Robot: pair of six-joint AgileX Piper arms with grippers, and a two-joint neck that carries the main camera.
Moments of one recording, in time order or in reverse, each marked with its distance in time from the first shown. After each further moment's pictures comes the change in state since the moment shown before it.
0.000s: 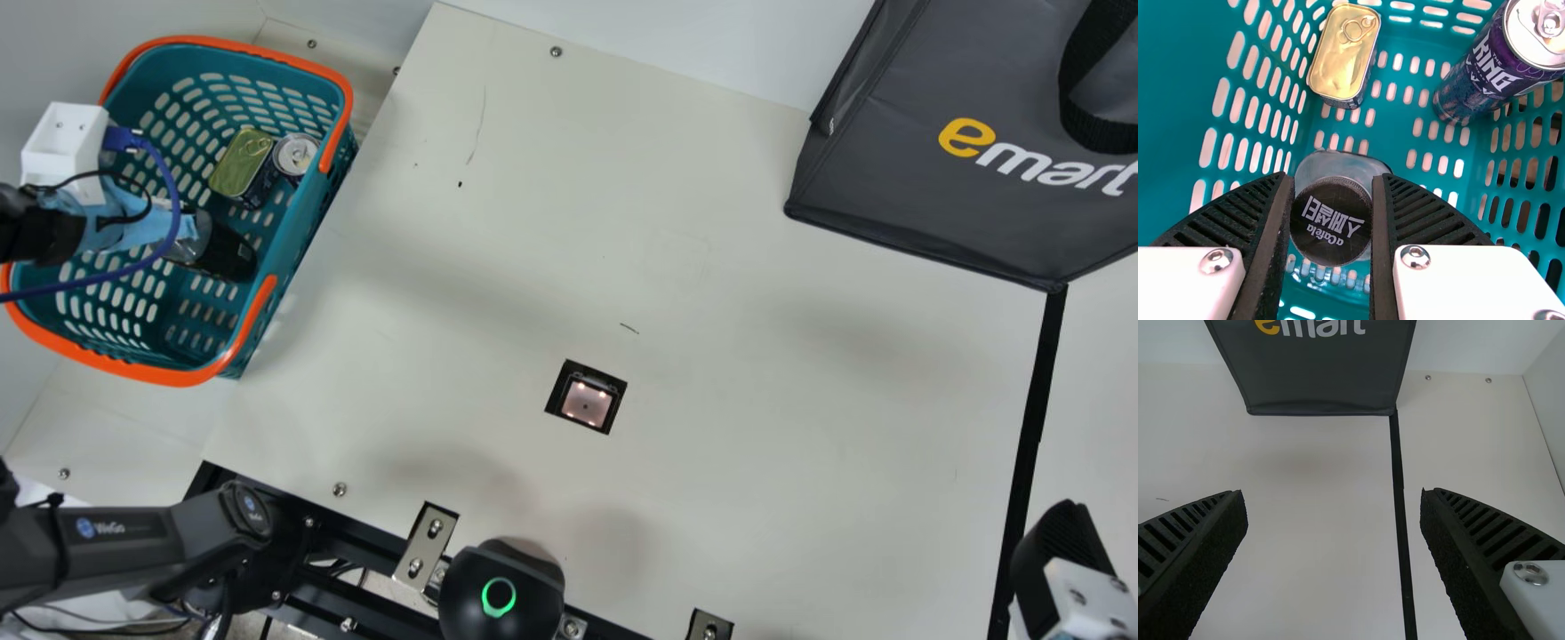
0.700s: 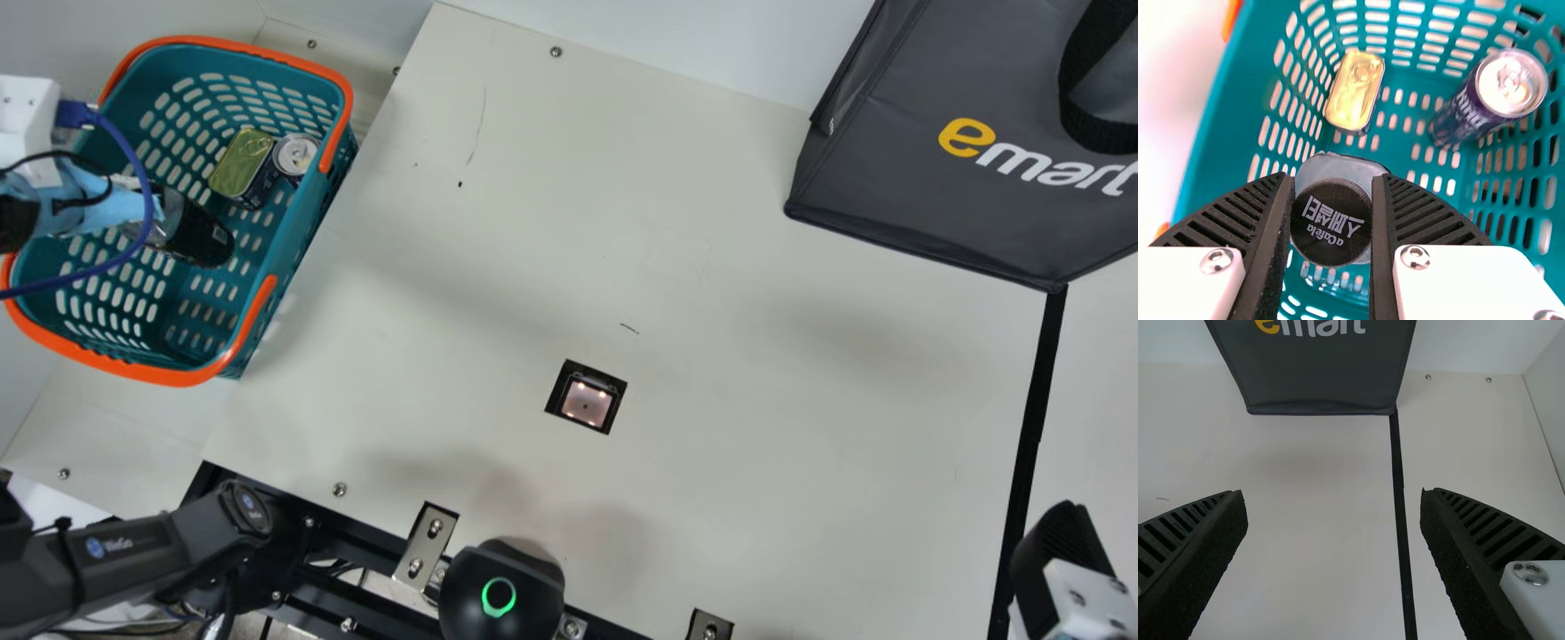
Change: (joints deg) left arm 2.0 -4.9 -6.2 1.8 8.3 -3.1; right arm 0.0 0.0 0.0 0.0 0.1 0.0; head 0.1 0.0
